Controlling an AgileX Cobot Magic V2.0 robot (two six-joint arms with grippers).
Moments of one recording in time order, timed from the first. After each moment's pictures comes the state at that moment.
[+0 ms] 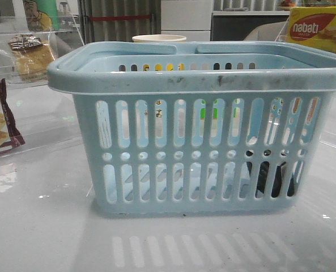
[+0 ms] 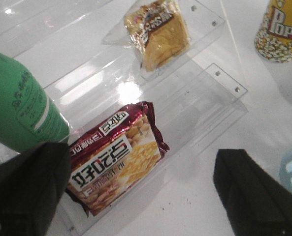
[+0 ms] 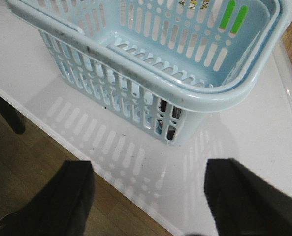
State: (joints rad) left arm -0.04 1.32 -1.24 -0.05 0.72 0.11; right arm 0.49 0.50 -0.68 0.08 0.83 -0.12
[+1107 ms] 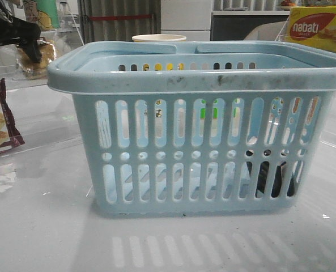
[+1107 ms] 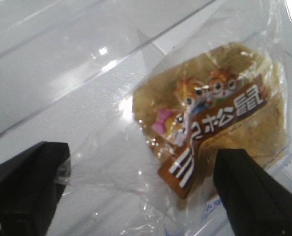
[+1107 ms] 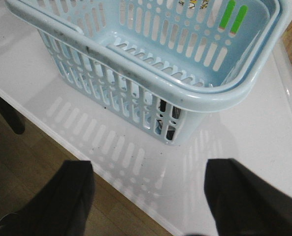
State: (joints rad) left arm -0.03 2.03 -1.72 -0.07 0.51 0.11; right arm 0.49 0.50 -0.68 0.08 0.83 -0.12
